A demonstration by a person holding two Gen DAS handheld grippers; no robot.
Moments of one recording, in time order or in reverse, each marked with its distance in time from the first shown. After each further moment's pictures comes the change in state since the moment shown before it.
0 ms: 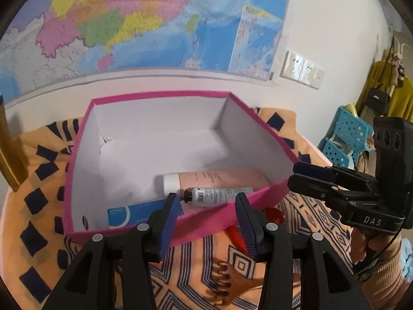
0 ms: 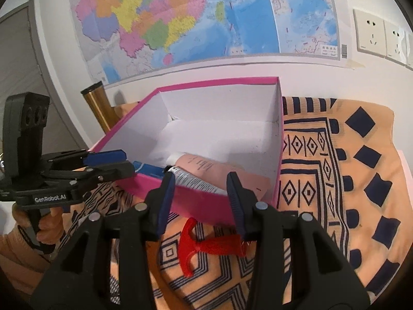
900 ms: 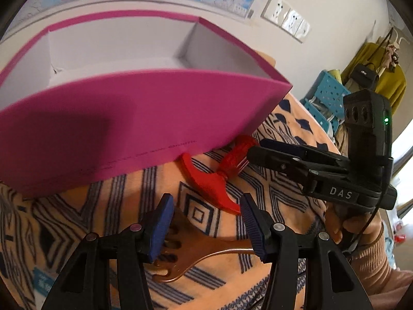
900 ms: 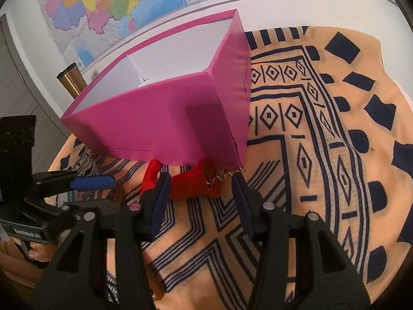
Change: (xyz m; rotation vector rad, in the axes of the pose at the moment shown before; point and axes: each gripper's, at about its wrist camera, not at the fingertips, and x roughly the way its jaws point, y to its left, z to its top) left arm 0.068 -0.029 -0.061 -0.035 0.265 -0.164; right arm 0.025 -0.042 -0.069 0.150 0.142 -0.031
